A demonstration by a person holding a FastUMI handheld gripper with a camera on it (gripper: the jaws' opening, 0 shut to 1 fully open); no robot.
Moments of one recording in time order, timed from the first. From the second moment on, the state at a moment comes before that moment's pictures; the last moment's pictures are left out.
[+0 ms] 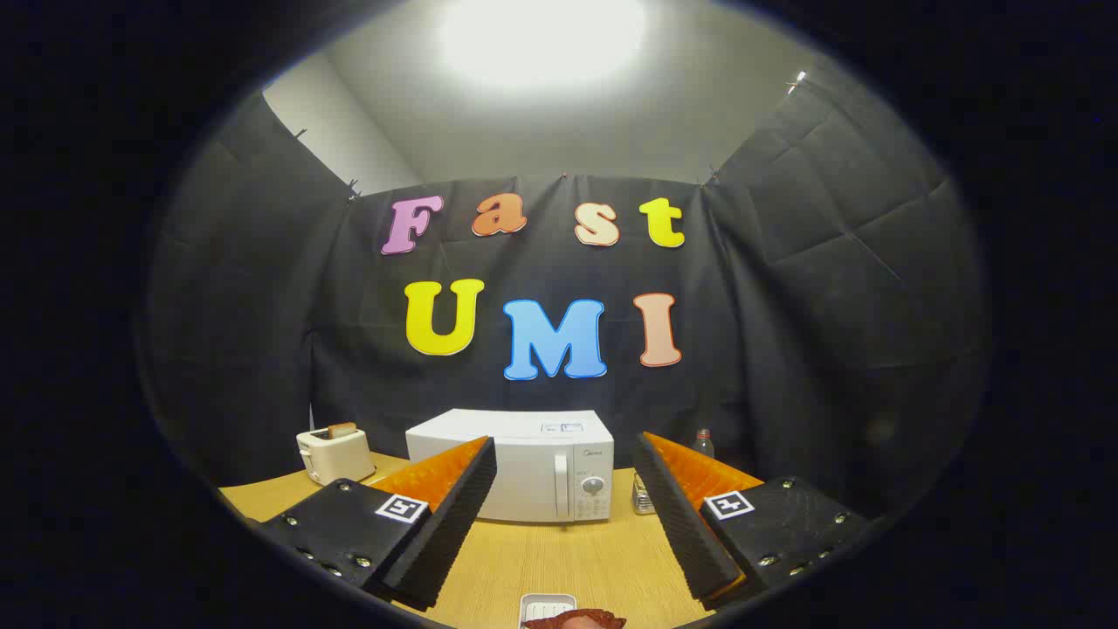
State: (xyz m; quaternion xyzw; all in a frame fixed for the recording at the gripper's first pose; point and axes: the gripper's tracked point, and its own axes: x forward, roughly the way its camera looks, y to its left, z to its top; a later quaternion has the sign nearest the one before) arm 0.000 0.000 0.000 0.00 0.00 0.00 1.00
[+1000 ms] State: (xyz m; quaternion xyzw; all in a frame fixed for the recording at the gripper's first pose) arm 0.050 -0.033 -0.008 0.02 0.02 0.00 1.00
